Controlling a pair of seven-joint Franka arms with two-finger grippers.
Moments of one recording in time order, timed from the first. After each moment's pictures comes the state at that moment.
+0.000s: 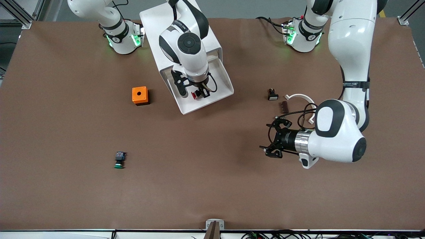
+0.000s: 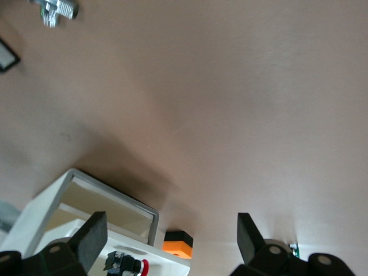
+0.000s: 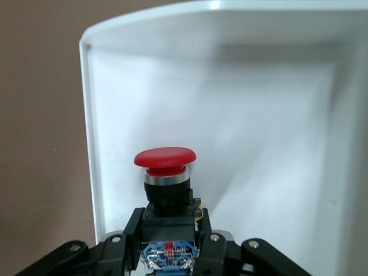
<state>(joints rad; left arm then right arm) -0.40 0.70 0.22 -1.26 -0.79 1.66 -1.22 0.91 0.35 -0.09 -1.82 0.13 2.16 1.93</state>
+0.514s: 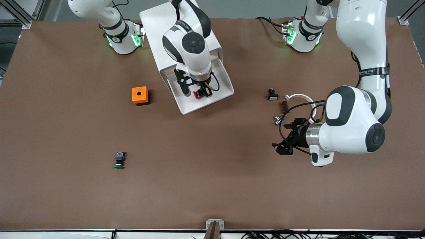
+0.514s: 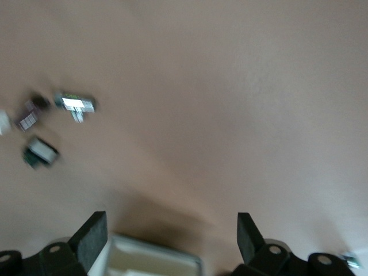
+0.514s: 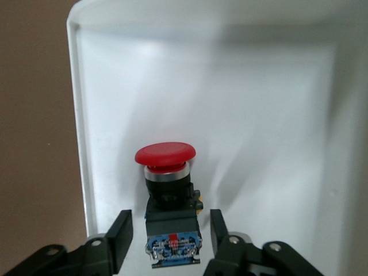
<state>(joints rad) -0.42 0.61 0.22 -1.26 -0.51 1.66 -0.98 0.93 0.35 -0.09 -1.81 0.13 2.16 1.94</state>
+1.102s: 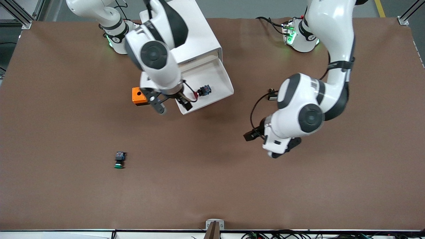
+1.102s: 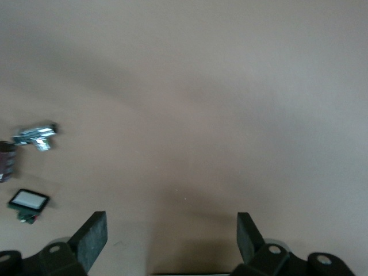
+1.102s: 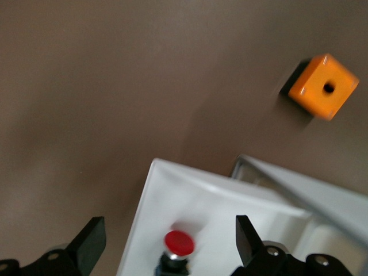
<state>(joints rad) -0.63 0.63 0.20 -1.30 -0.40 1.81 -0.80 0.68 0.33 -0.13 -1.54 0.13 1.73 1.29</state>
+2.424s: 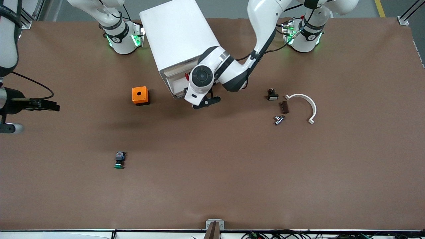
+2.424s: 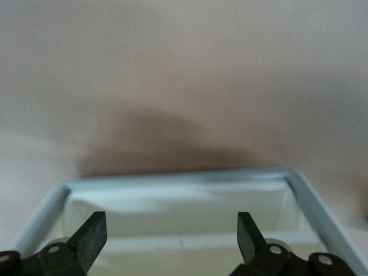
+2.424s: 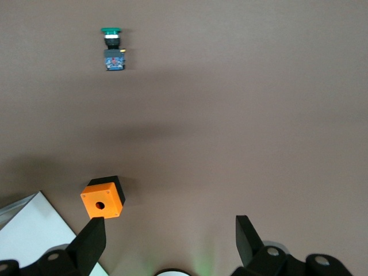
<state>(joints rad) -0.92 0.73 -0.03 -1.40 -0.40 1.96 -1.11 0.00 0.26 -0.14 -1.41 0.03 1.44 -0.10</state>
